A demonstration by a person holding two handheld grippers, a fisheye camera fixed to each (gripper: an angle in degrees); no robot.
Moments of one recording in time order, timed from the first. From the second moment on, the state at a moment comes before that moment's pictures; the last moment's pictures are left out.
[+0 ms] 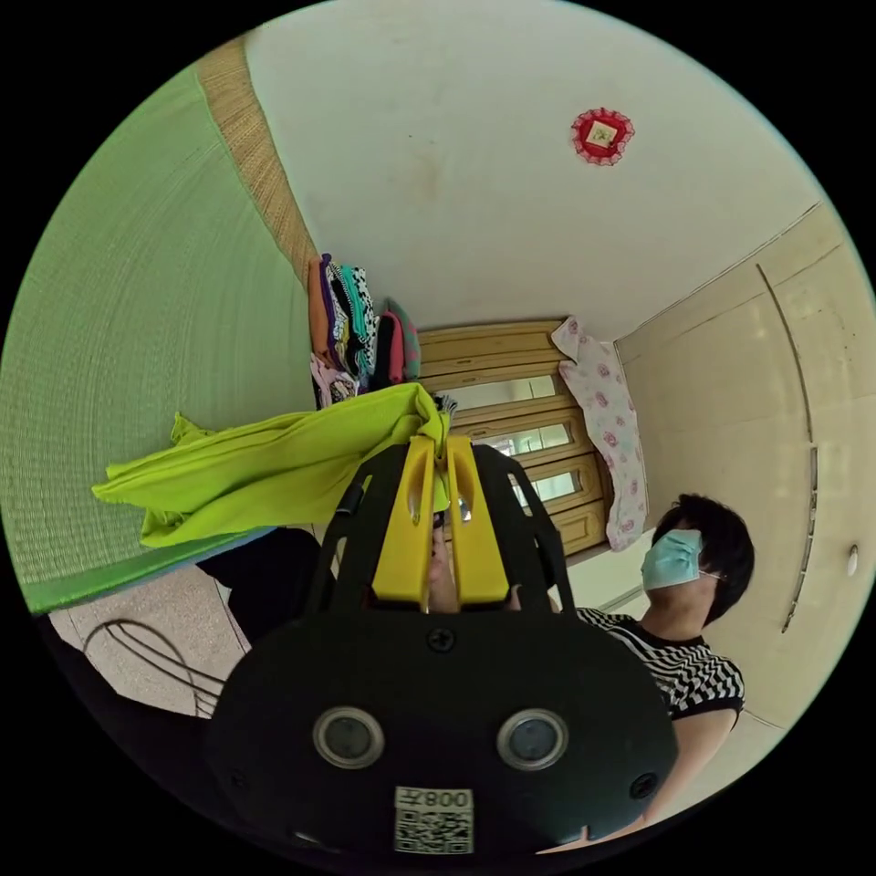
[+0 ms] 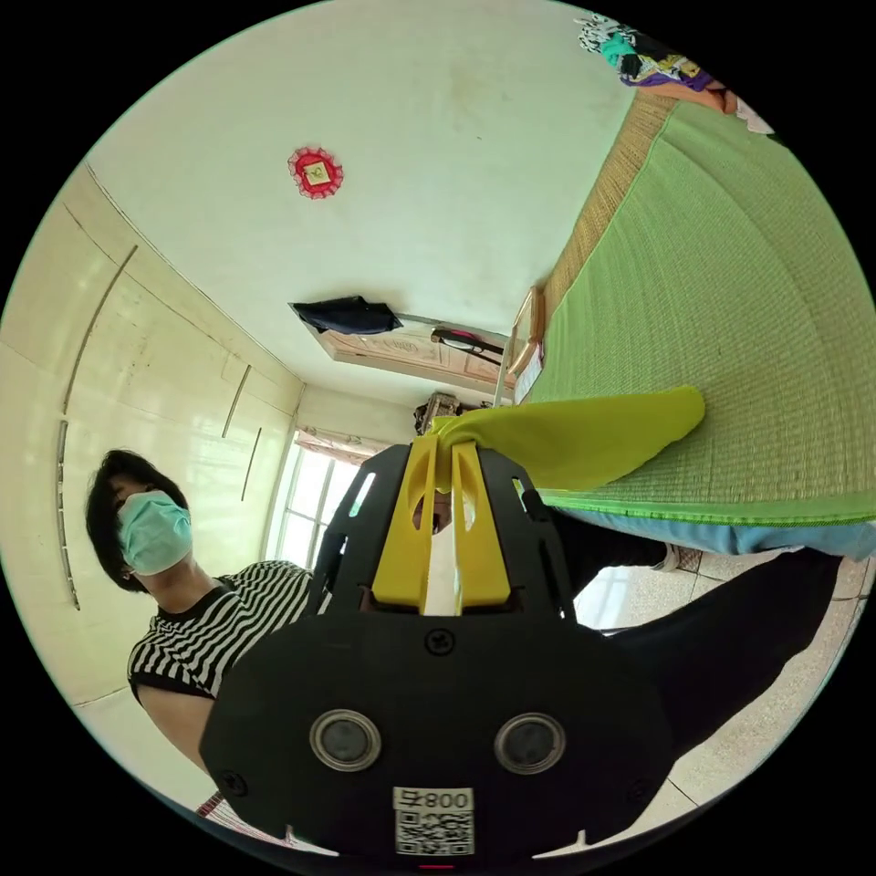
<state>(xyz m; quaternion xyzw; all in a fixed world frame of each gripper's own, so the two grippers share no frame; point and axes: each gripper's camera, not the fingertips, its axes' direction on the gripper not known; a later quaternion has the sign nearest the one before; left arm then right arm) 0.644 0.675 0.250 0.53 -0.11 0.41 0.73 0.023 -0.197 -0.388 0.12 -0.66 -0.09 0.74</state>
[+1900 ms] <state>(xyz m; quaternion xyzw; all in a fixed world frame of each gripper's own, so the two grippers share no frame) 1.593 -0.042 0.330 0.40 -0.33 0.42 0.75 0.606 -0.645 -0.445 0.34 -0.40 0.13 0.84</state>
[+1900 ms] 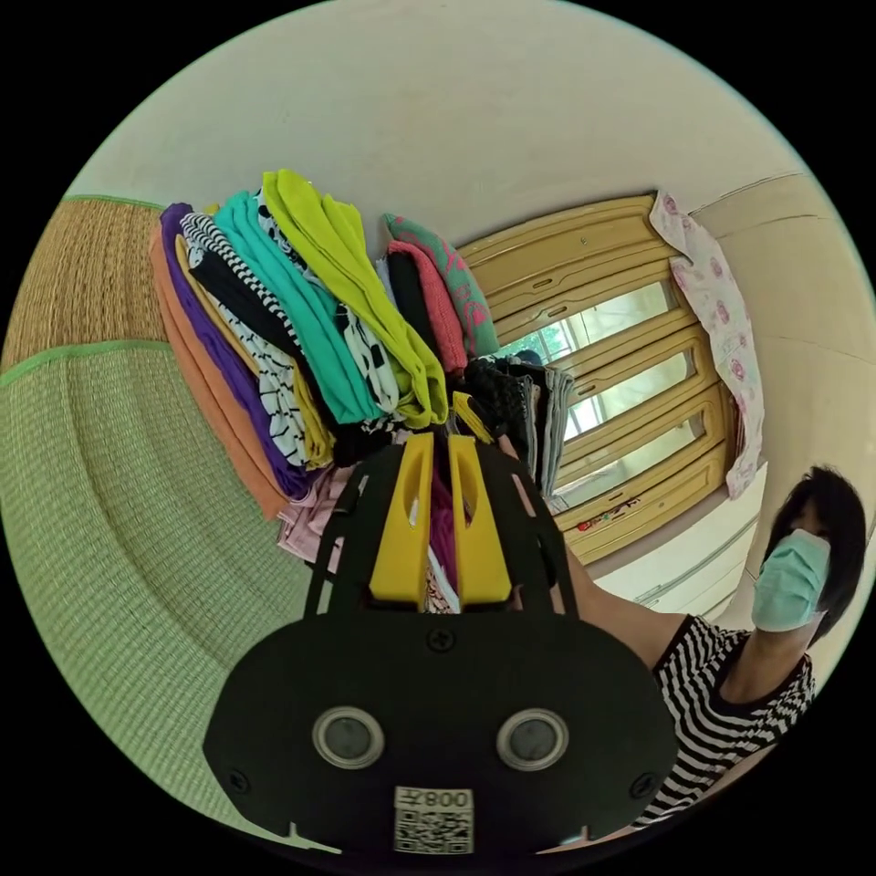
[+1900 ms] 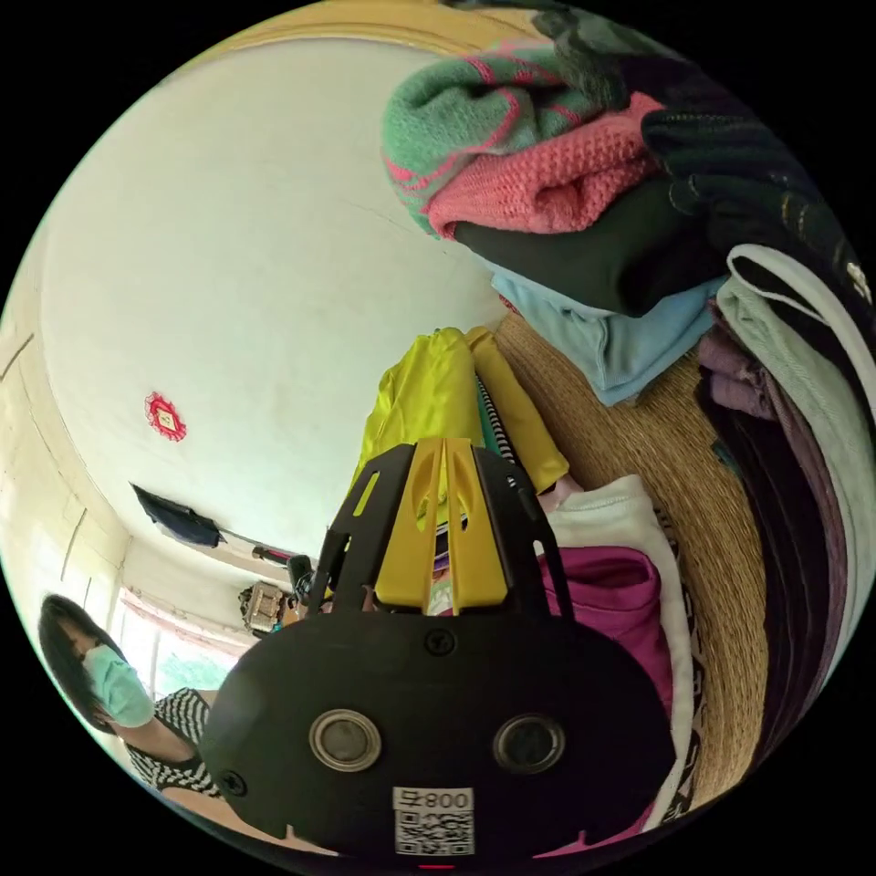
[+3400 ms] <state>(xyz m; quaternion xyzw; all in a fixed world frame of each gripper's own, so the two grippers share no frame) 1.359 0.042 0.672 0.27 -0.66 0.21 0.67 0.005 -0.363 -0.440 0.14 -0.11 -0.07 0.98</state>
